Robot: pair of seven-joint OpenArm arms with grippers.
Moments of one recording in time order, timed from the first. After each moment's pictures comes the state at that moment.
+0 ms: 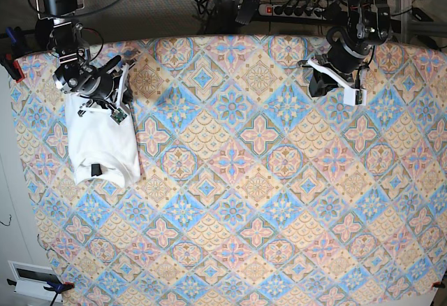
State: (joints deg) left arm 27.8 -11.3 -11.3 101.8 -34.0 -14.8 34.8; right arm -8.2 23.9 -4.1 76.2 0.5 36.1 -28.5
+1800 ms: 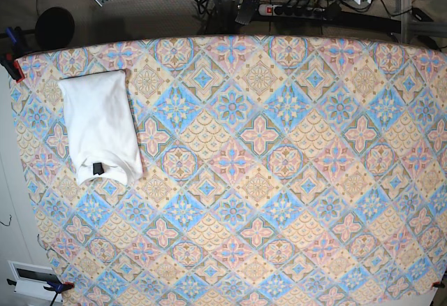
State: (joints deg) left arm 44.5 -11.0 -17.1 71.9 -21.0 -15.7 26.6; right arm -40.8 18.3 12.1 72.0 -0.3 36.0 -28.5
